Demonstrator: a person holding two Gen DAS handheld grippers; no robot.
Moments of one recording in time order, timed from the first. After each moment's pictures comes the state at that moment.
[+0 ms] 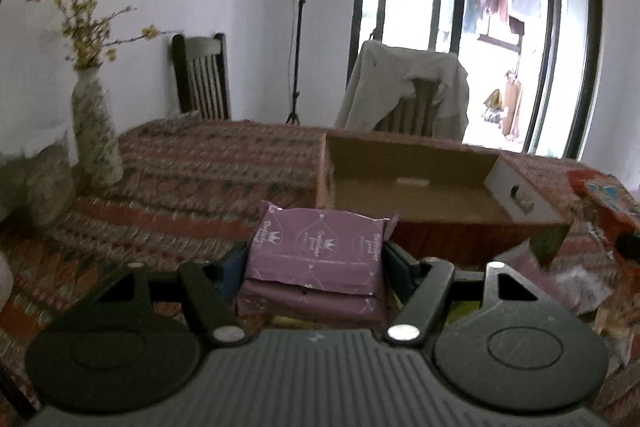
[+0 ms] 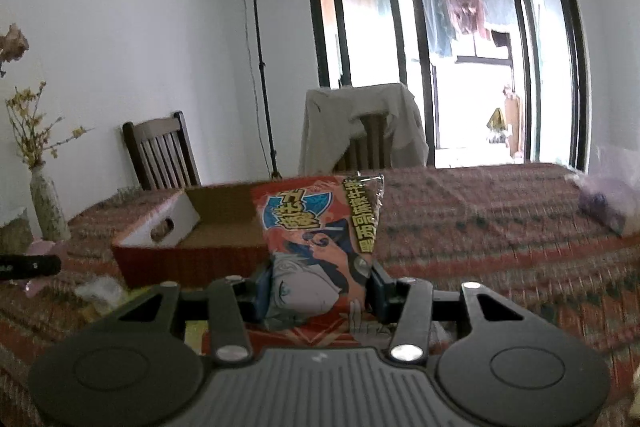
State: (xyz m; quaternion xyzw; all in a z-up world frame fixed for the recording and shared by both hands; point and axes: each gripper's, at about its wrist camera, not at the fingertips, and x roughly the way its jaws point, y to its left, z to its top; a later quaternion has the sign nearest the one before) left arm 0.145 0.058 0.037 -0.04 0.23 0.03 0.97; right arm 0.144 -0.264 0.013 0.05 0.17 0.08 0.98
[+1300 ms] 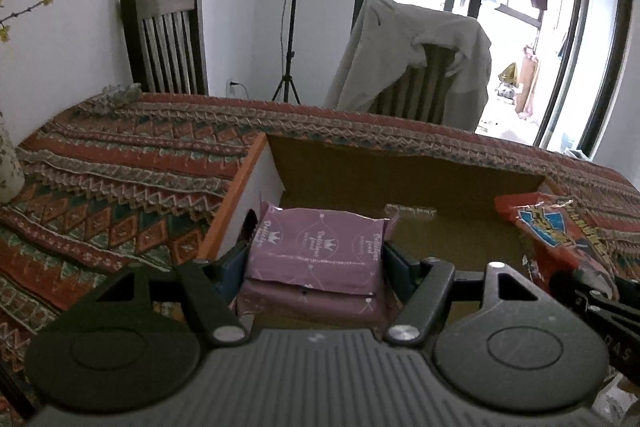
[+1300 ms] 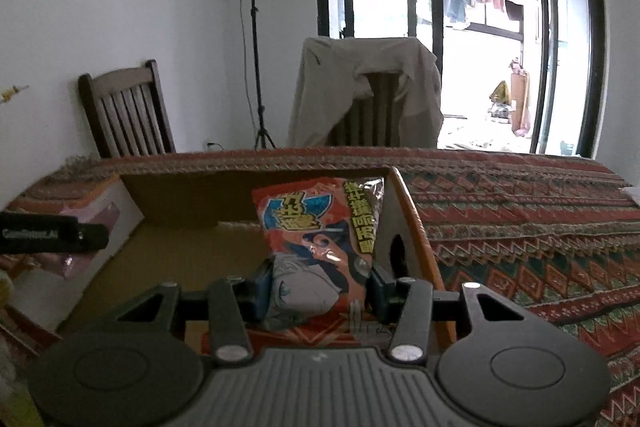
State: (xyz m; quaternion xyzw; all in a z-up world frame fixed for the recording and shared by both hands) left arm 0.347 0.013 0.004 -0.06 0.30 0.04 0.95; right arm 0.339 -0.213 -0.024 0.02 0.26 0.06 0.96
